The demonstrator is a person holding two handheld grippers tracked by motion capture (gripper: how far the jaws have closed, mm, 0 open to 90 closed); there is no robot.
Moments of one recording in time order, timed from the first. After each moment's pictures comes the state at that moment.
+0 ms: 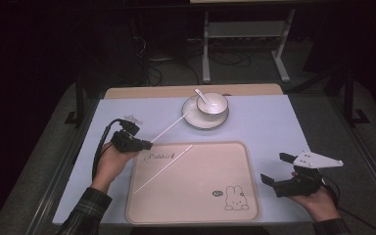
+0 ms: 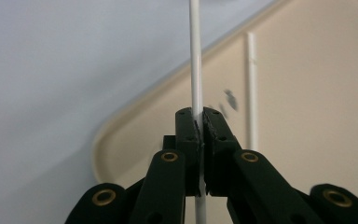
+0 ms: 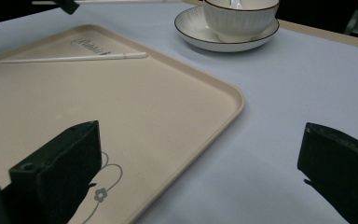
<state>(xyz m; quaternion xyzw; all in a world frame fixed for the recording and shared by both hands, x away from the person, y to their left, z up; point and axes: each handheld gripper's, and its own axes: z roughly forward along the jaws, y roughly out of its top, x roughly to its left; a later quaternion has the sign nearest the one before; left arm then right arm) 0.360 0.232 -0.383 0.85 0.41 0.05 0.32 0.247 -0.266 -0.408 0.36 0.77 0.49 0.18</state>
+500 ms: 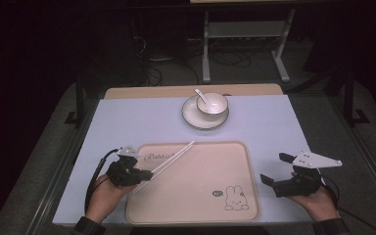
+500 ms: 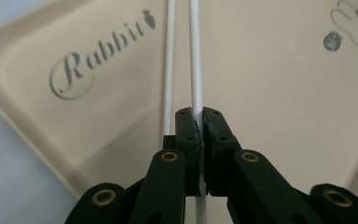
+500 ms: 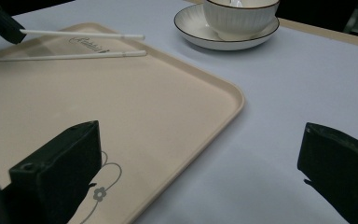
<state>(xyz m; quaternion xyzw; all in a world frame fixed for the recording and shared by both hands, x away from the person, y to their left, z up) 0.285 0.227 -0.405 0.87 0.38 0.03 0.32 0.248 -0.265 -0.409 0.36 0.78 0.48 0.18</state>
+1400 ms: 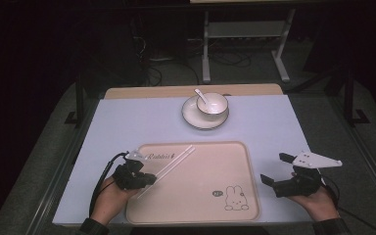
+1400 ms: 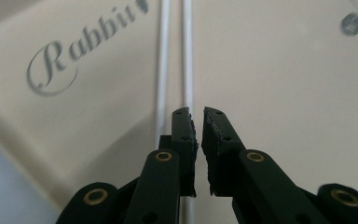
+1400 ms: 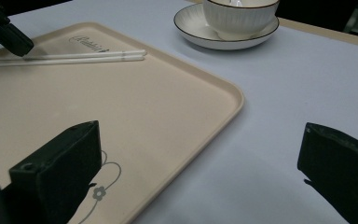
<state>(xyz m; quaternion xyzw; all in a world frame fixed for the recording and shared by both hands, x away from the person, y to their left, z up) 0.287 0.212 -0.413 0.87 0.37 0.03 0.31 0.248 -0.265 -0.409 0.37 0.78 0.48 0.18</state>
